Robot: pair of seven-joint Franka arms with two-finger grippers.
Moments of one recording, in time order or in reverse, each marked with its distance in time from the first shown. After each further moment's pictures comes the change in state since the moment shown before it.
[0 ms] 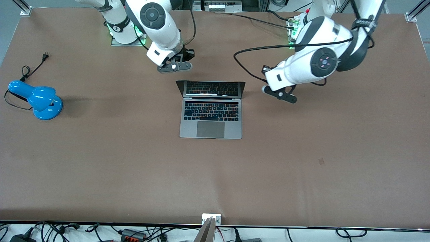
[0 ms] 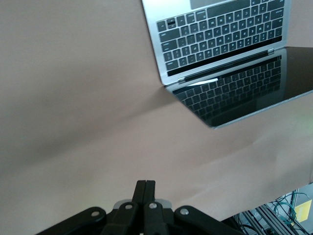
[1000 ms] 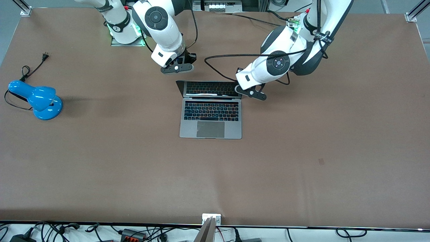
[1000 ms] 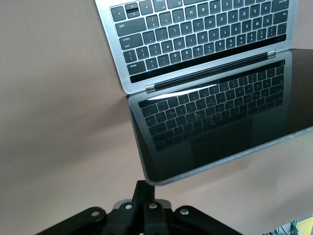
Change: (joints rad) left arm -0.153 0.093 -0.011 -0.094 0.000 0.239 -0.143; right arm 0.032 -0.002 -0.003 -0.128 -0.002 0.203 0.000
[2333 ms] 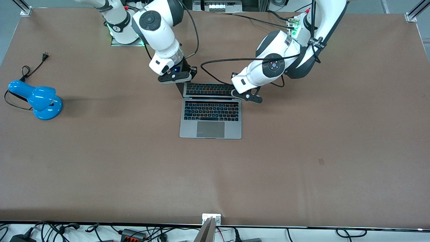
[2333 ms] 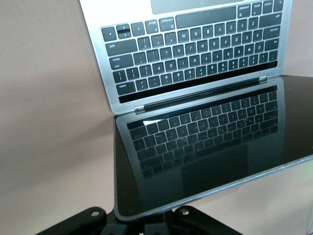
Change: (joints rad) left arm -0.023 0.049 0.003 0.014 0.000 0.101 -0.051; right arm -0.022 0.060 -0.021 -0.027 -0.057 0.321 0.000
